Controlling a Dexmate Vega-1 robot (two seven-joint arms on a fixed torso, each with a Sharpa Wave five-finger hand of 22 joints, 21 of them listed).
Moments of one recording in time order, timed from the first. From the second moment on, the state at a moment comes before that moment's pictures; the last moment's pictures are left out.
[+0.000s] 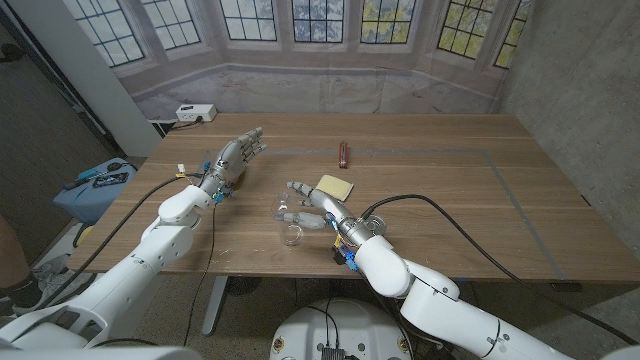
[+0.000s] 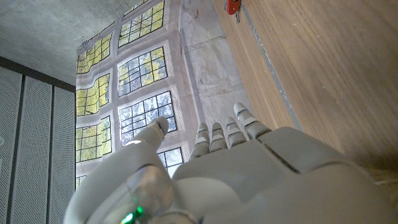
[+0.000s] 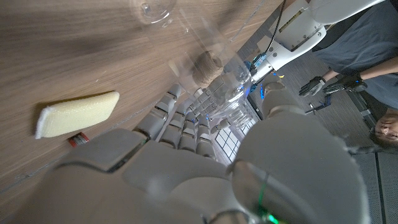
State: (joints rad) left arm 0.88 0.63 0.32 -1.26 -0.72 -0.40 -0.32; left_hand 0.43 0.20 0.68 0.02 0.17 0.11 0.07 0.18 0.18 0.03 0.07 0.20 0.19 0.04 0.06 0.19 0.17 0.11 0.05 0.35 0.17; right arm -1.07 -0.57 -0.85 -2.15 -0.22 -0.30 -0.21; right_hand 0.78 -0.10 0.41 -0.18 0.19 0.15 0.07 0.20 0.19 0.13 0.07 0.20 0.21 0.15 -0.01 0.20 0.18 0.40 -0.02 0.18 0.17
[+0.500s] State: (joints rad) left arm 0.86 0.62 0.33 -1.23 -0.72 -0.41 -0.35; left_hand 0.43 0.20 0.68 0.02 0.17 0.11 0.07 0.18 0.18 0.03 0.07 0.20 0.19 0.04 0.06 0.19 0.17 0.11 0.05 0.35 0.17; right arm -1.05 -0.57 -0.87 -2.10 -0.23 -0.27 -0.20; right_hand 0.79 -0.11 0.41 -0.17 0.19 0.13 0.06 0.19 0.20 0.11 0.06 0.20 0.21 0.13 -0.01 0.19 0.19 0.36 -0.02 0.18 0.17
